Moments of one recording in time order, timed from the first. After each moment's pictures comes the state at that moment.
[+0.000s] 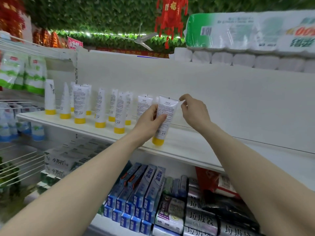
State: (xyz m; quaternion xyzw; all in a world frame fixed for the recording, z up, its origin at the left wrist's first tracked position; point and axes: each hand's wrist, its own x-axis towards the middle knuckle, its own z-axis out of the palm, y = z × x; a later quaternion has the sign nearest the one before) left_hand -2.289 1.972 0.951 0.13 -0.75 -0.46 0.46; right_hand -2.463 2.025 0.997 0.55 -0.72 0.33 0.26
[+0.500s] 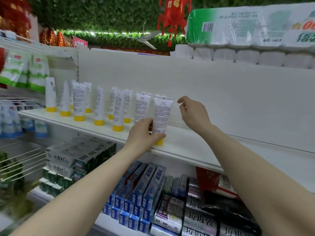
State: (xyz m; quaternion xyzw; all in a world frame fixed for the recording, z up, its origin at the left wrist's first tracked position) left_hand -2.287 1.973 0.912 0.28 -0.81 -0.23 0.46; right_hand -2.475 2.022 0.986 0.57 -0.72 0.31 0.25
